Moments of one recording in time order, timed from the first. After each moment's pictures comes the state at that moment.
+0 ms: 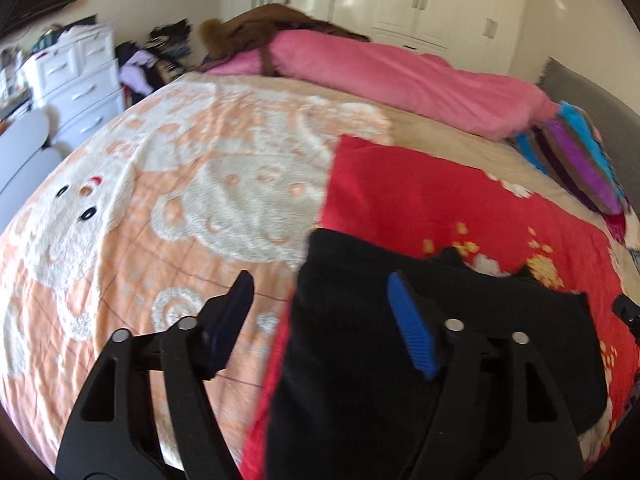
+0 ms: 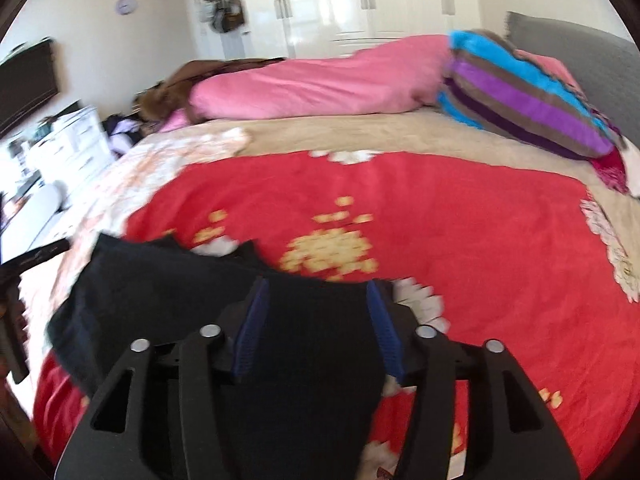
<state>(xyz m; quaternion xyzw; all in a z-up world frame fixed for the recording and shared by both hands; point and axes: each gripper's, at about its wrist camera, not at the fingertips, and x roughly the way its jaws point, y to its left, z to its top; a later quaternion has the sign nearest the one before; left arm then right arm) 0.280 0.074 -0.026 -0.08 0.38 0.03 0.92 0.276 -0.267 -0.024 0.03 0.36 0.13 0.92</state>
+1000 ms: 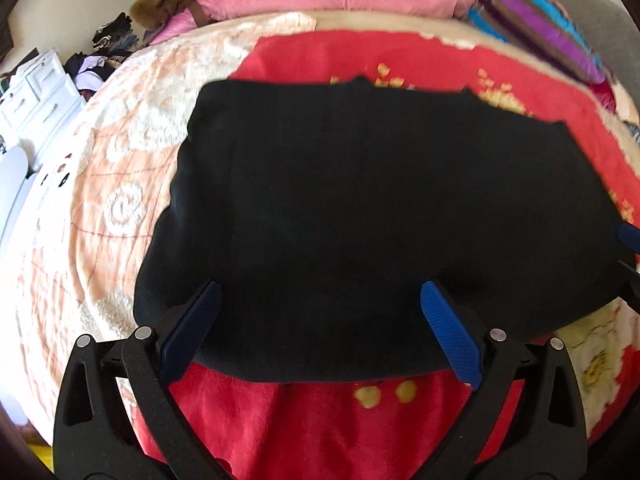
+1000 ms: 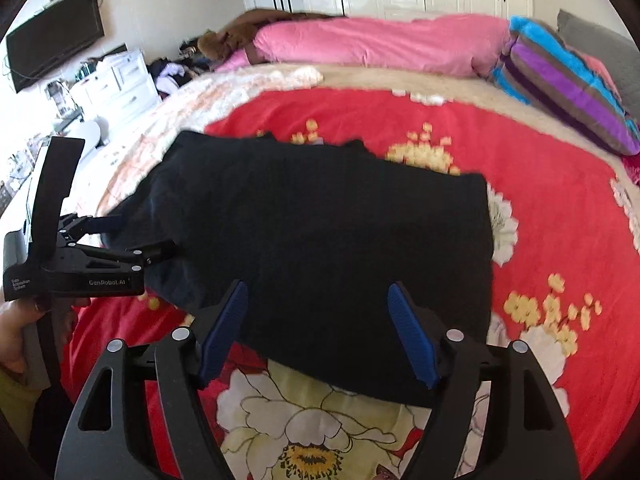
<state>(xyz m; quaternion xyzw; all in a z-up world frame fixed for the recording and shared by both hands) 0.214 -0.020 -0.090 0.04 0.49 0.00 0.87 0.193 -0.207 -0.064 -0.01 0.44 0.17 0.88</state>
